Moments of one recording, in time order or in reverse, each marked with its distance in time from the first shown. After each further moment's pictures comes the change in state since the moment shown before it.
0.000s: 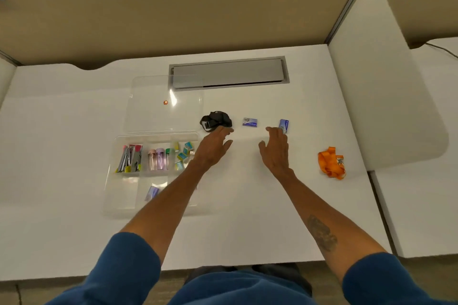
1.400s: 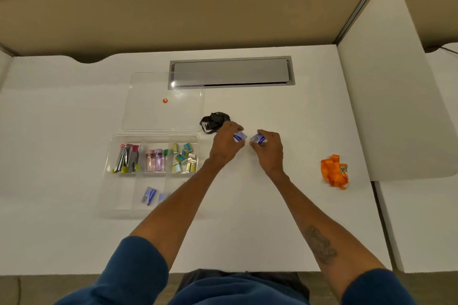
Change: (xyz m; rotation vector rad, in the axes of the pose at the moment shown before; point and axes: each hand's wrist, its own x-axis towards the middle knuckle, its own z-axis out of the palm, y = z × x) left_hand 0.039 0.026 0.026 -0.306 0.153 -0.164; right_hand 0.017 -0.006 0.016 0.432 0.006 0.064
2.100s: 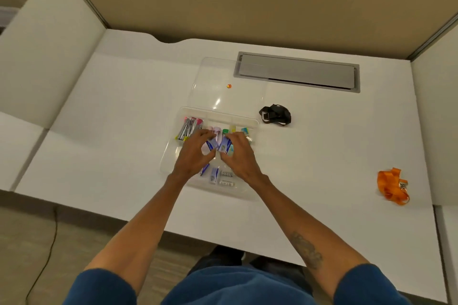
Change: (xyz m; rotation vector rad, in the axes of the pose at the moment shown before) left_hand -0.157 -0.156 -0.170 0.198 0.211 0.036; right_hand -0.127 -0.080 0.172 -0.194 -0.473 -0.470
